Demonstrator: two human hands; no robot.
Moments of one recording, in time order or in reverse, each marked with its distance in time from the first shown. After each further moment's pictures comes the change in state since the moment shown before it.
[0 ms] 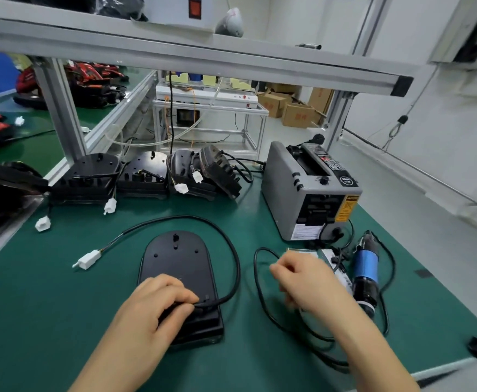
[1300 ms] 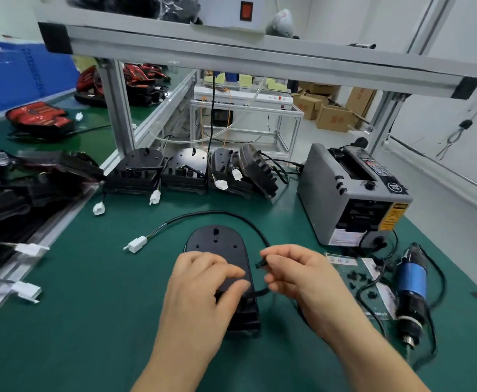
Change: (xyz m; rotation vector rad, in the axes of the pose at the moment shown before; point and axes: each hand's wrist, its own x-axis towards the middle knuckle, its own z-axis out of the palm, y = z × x) left_hand 0.007 0.029 0.013 0.101 0.341 -0.007; right_hand -0.020 -0.058 0.027 0.967 -0.198 -0.015
